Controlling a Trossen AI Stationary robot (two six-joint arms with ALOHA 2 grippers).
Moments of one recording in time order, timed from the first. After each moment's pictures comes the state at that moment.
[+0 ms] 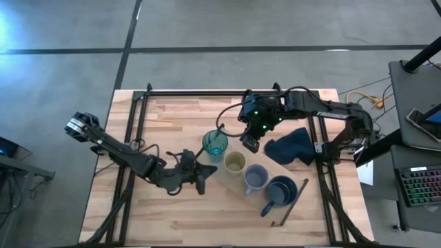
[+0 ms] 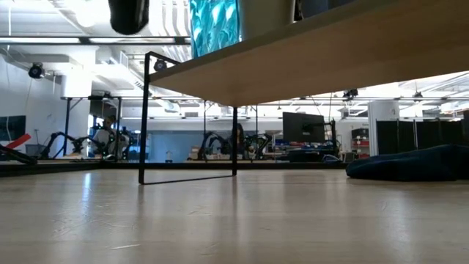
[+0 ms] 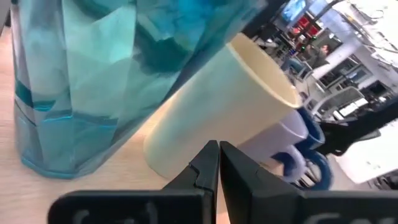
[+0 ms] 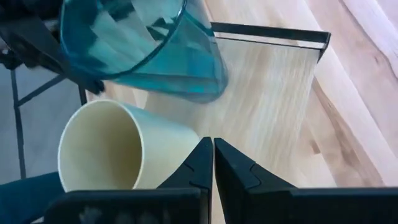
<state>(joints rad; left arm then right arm) -0.50 1.39 0.97 0.08 -0.74 -0.99 -0.06 1.62 1.80 -1.12 -0.20 0.41</state>
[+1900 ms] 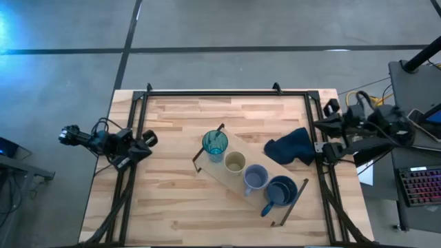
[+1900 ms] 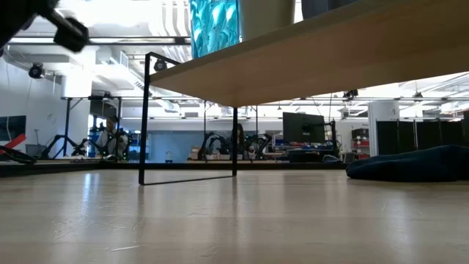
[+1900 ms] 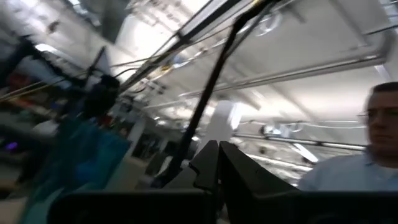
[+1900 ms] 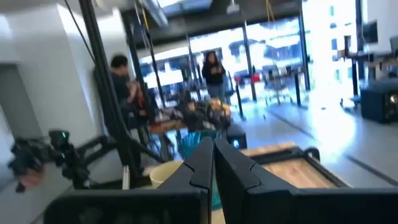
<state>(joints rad) -0.32 0.08 0.01 0.62 -0.02 -0.46 0.19 0.27 0.78 -0.36 0.18 0.17</state>
